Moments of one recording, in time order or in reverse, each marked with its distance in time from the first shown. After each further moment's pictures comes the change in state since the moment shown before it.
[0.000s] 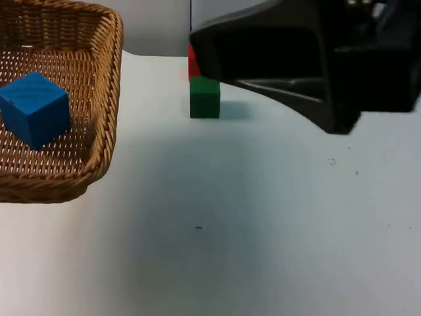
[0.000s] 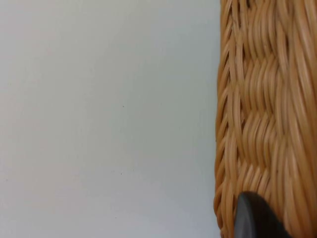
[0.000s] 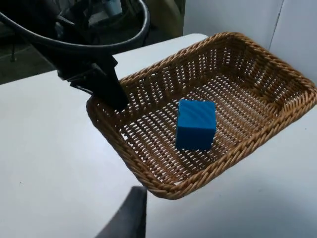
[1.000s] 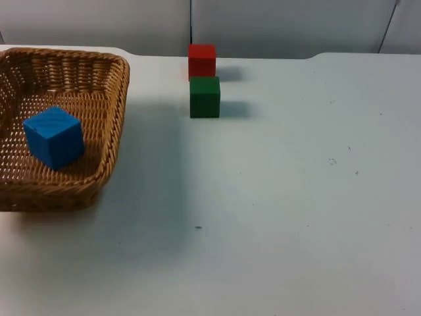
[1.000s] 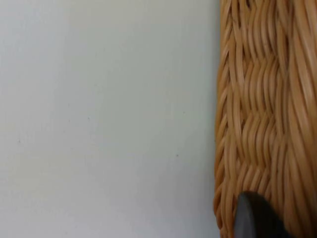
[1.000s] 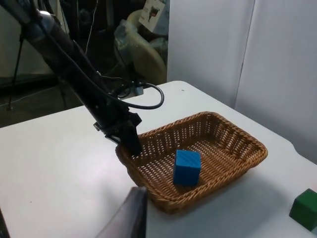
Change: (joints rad) right arm 0.000 -0.480 0.065 0.003 0.282 0.000; left arm -0.010 0.488 -0.192 -0.146 -0.043 0.211
